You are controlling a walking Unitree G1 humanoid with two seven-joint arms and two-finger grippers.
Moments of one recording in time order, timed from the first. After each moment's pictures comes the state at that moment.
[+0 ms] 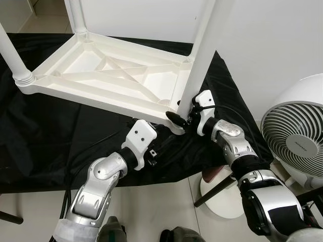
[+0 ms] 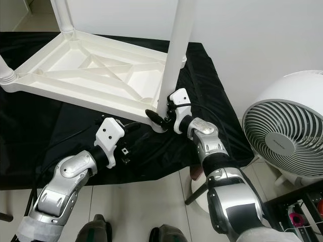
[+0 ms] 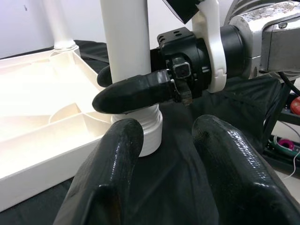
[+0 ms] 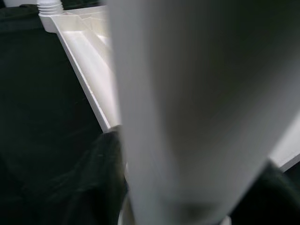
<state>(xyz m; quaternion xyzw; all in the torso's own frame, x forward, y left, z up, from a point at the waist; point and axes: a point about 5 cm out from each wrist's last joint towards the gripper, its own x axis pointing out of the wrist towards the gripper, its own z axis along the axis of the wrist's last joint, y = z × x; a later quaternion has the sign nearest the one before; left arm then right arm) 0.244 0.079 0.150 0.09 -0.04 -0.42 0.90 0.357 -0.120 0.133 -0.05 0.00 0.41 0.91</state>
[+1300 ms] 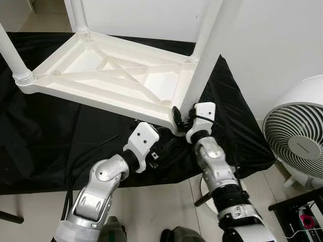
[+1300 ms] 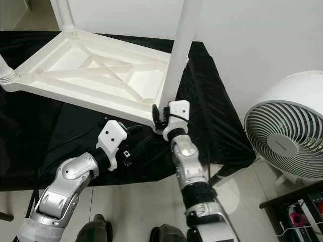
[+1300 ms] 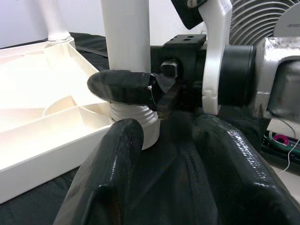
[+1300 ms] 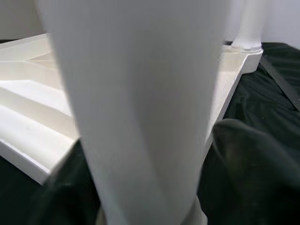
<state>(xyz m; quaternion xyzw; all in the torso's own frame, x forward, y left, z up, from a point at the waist) 0.243 0.074 0.149 0.09 -0.03 -0.43 0.90 0.329 -0.107 0.127 0.03 -0.05 0.15 0.99</state>
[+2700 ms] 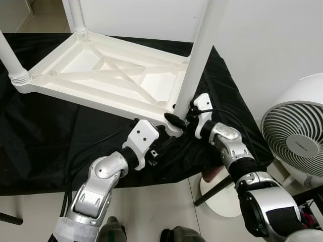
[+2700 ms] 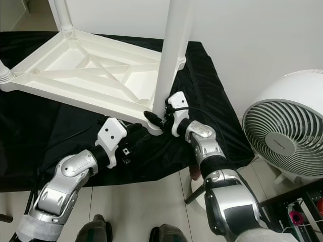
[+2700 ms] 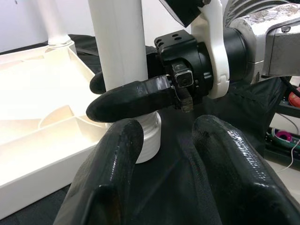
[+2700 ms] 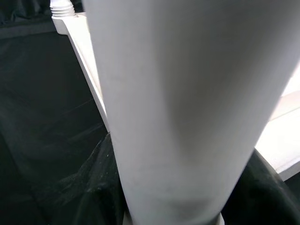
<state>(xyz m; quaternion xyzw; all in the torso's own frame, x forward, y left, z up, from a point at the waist) 0.247 0.075 0.152 0.10 -0.03 -0.43 0.90 0.352 -0.116 0.128 -0.04 -0.01 0.42 0.91</state>
